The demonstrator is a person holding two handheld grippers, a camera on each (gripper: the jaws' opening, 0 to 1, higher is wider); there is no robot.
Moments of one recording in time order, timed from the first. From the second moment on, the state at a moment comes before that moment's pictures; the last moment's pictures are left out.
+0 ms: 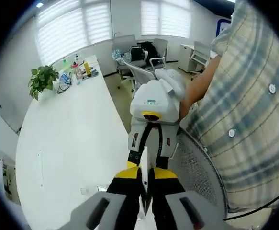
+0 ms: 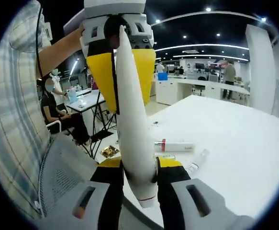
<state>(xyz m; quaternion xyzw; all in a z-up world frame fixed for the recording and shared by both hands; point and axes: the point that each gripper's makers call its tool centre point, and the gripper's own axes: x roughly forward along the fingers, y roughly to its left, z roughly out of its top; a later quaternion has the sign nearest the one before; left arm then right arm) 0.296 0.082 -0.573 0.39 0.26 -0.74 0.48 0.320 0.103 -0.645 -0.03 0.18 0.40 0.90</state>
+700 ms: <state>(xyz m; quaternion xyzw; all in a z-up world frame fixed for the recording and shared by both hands) 0.364 0.071 -0.582 0.40 0.30 -0.69 0.53 0.324 0.071 -0.688 -0.18 0.22 0.28 0.92</state>
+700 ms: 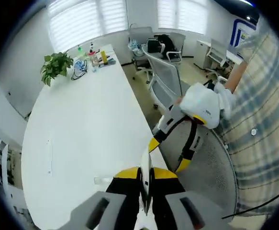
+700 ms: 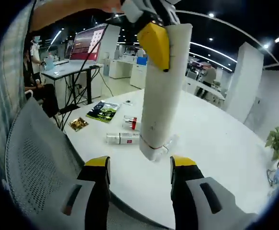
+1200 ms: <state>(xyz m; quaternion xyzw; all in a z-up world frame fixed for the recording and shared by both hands) 0.443 0.033 -0.597 0.39 0.33 -0.66 0.56 0.347 0.063 -0.701 -0.22 0.23 0.24 0.92</state>
